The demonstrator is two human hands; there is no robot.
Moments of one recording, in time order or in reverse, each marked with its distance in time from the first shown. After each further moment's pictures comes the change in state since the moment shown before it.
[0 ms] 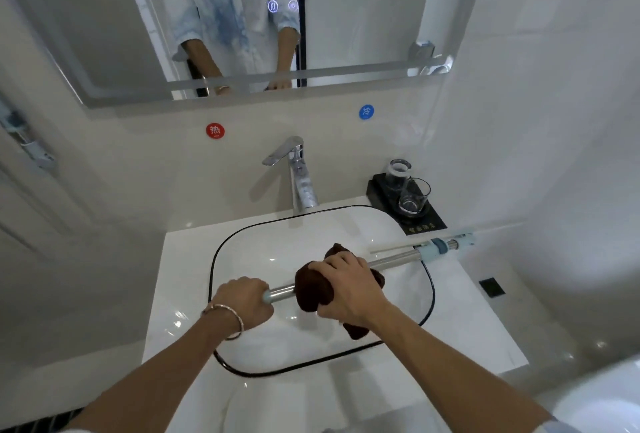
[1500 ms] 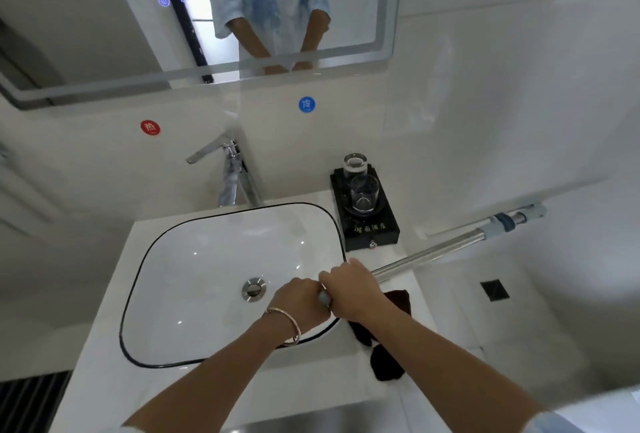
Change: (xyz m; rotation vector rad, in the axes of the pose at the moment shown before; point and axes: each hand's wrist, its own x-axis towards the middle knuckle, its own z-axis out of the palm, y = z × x) left_hand 0.047 0.287 0.007 -0.096 -0.027 -0.069; right_hand -0.057 0.177 -0.048 -0.253 -0.198 -0.126
